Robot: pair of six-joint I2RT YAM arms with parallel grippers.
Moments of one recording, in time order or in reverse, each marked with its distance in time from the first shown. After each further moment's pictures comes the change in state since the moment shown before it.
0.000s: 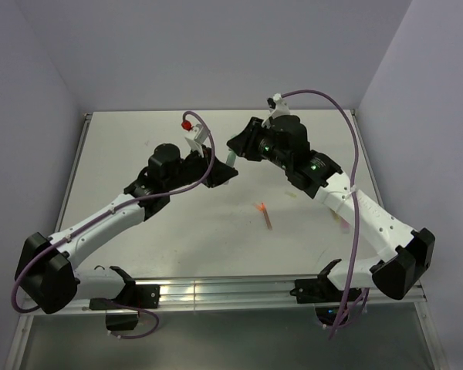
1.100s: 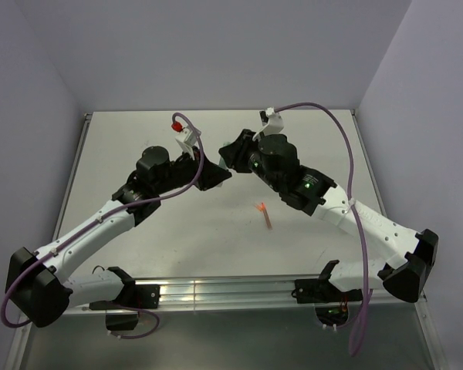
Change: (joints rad) left arm 0.024 -0.106 -0.027 -0.035 0.025 0.004; right arm 0.202 -0.058 -0.059 0.057 0.258 0.016
